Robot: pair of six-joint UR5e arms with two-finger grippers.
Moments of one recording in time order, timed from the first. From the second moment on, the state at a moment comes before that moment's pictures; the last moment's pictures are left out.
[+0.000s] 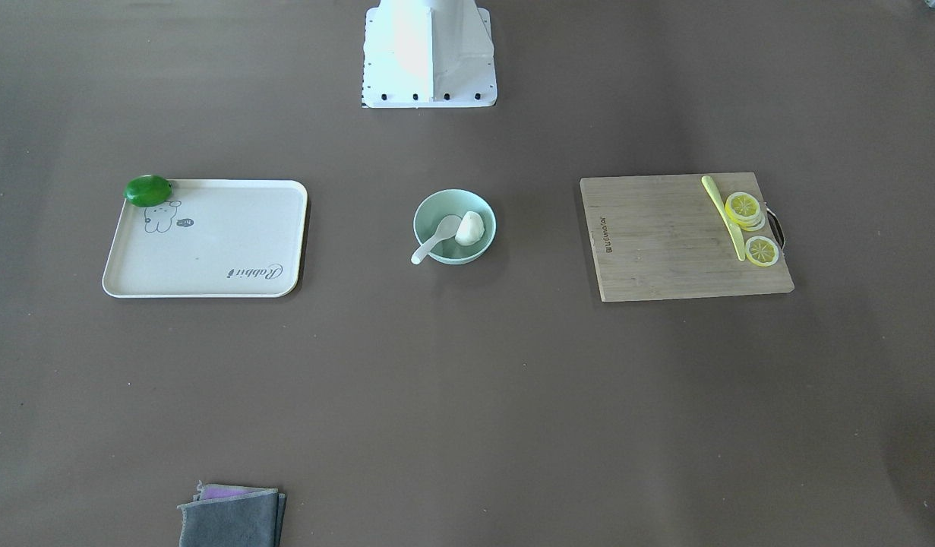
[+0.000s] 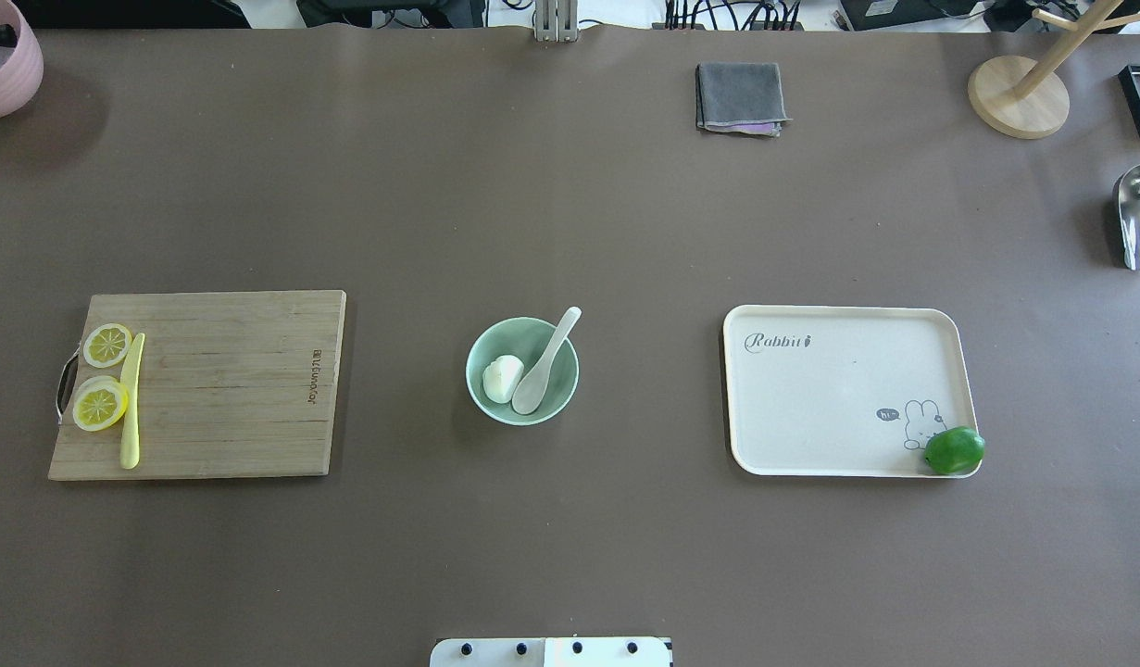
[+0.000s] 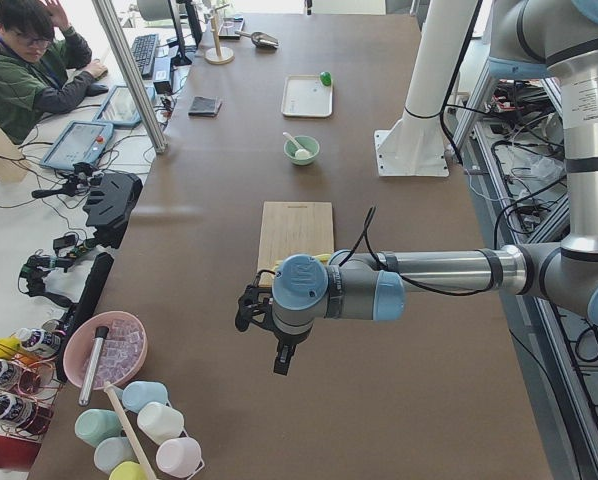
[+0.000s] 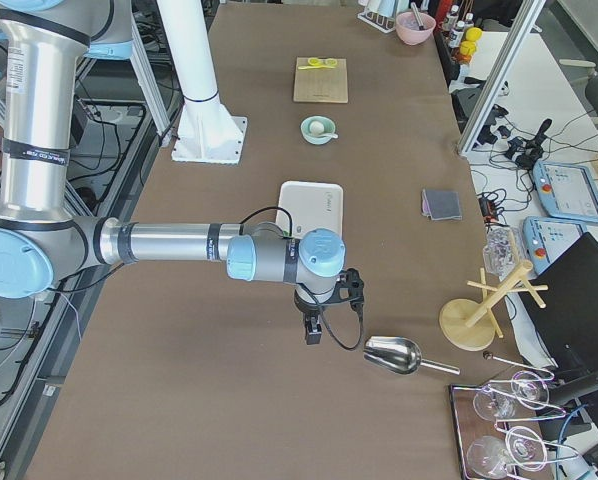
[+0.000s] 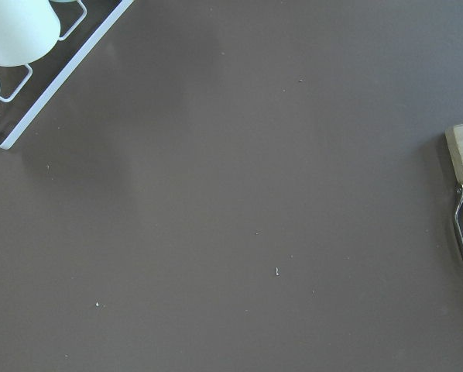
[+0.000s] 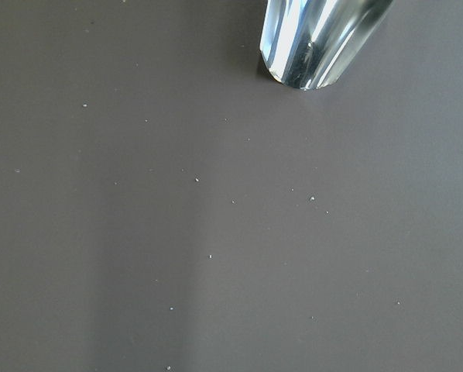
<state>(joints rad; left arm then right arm) -1.68 -1.36 -1.75 -1.66 -2.41 0.23 1.52 -1.73 1.75 -1.62 2.36 -0.14</state>
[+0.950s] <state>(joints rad) -1.67 -1.36 -1.75 -1.65 -2.41 0.23 1.49 -1.73 1.76 -1.62 2.36 -0.15</state>
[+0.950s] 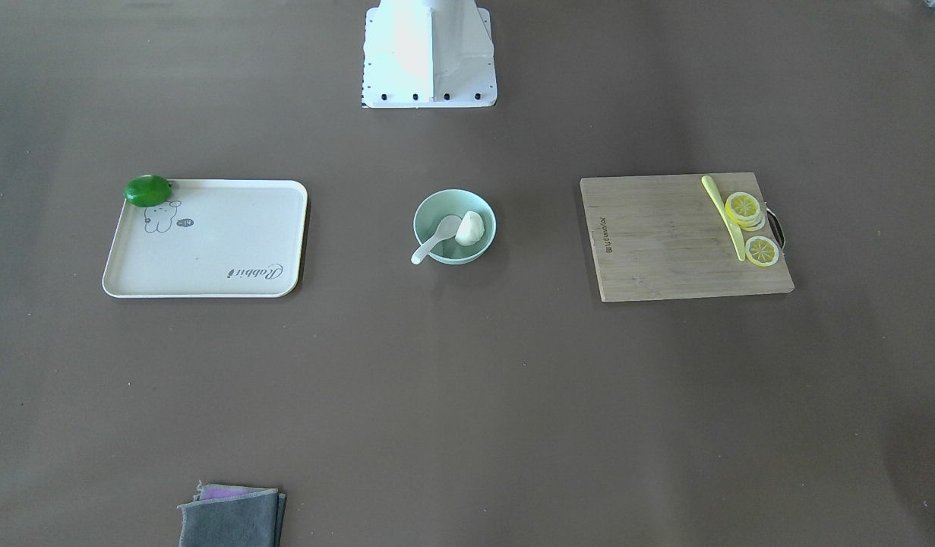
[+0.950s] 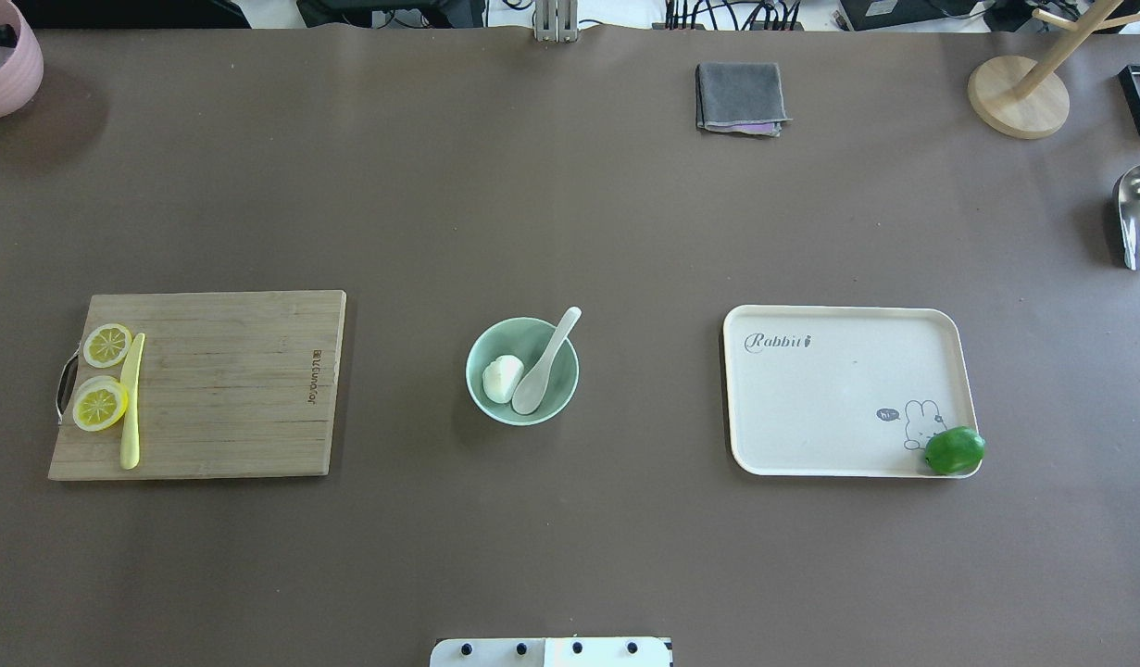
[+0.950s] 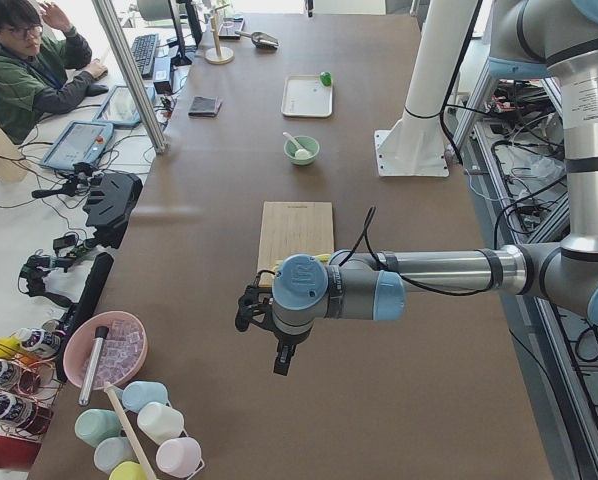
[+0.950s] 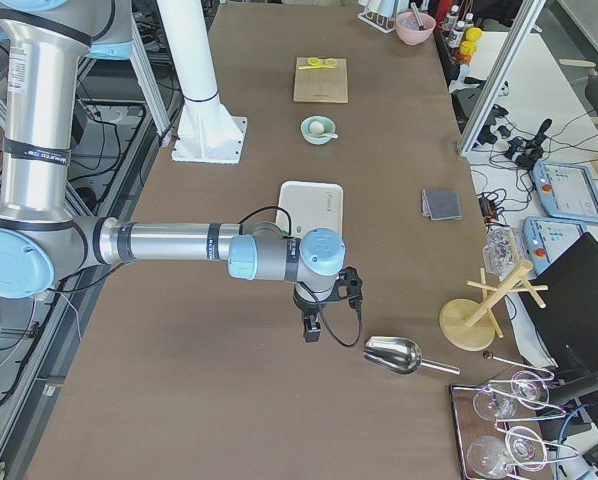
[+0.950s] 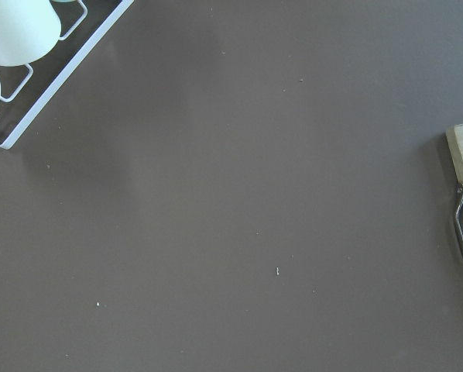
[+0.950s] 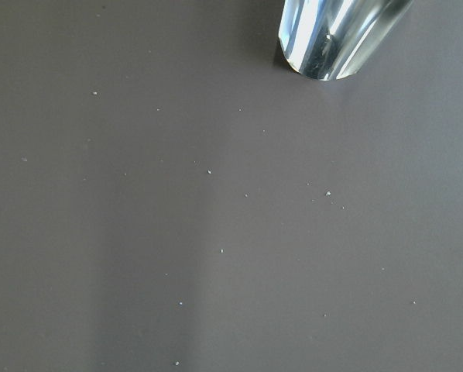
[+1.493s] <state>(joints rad) -1.67 -1.36 -1.75 -1.65 -2.41 0.23 1.47 -1.73 1.76 -1.62 2.37 -0.14</state>
